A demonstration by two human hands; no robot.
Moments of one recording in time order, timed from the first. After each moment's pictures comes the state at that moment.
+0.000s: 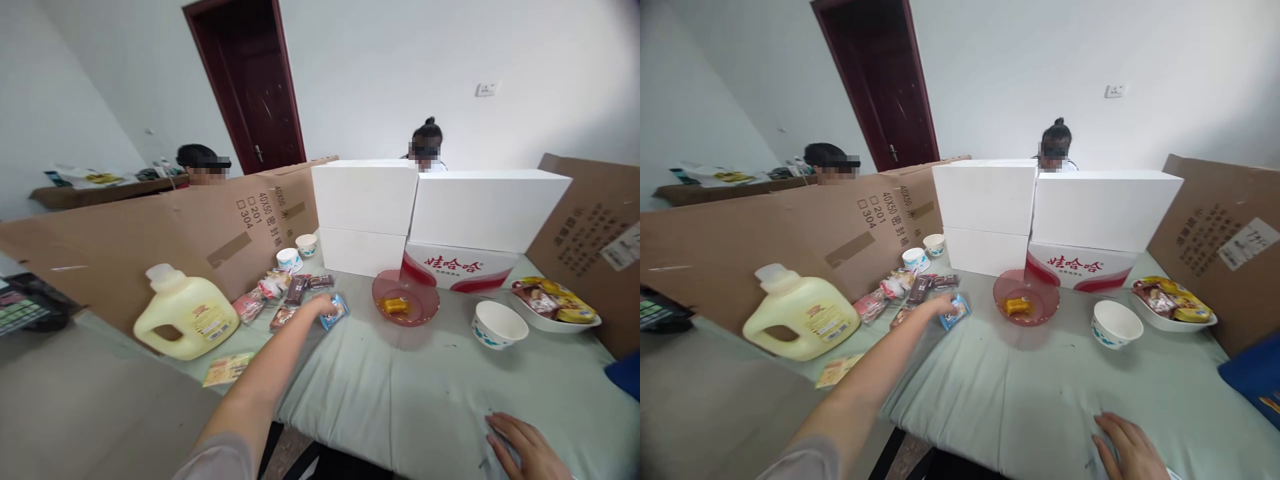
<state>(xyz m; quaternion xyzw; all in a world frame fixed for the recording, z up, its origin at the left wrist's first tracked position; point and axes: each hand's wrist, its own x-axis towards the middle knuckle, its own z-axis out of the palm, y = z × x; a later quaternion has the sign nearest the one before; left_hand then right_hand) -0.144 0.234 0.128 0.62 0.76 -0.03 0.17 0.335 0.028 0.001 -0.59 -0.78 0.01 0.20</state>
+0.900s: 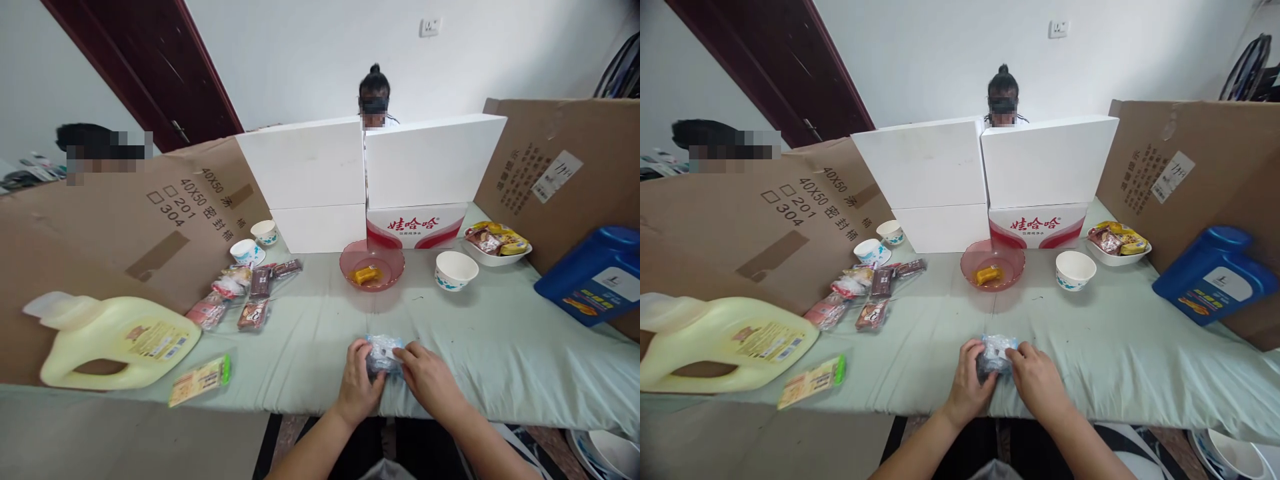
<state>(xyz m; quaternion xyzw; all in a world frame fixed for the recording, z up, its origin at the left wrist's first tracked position) 0.009 0.029 0.010 0.76 0.46 0.45 0.11 0.195 0.023 0.074 -0.56 -0.82 0.06 0.14</state>
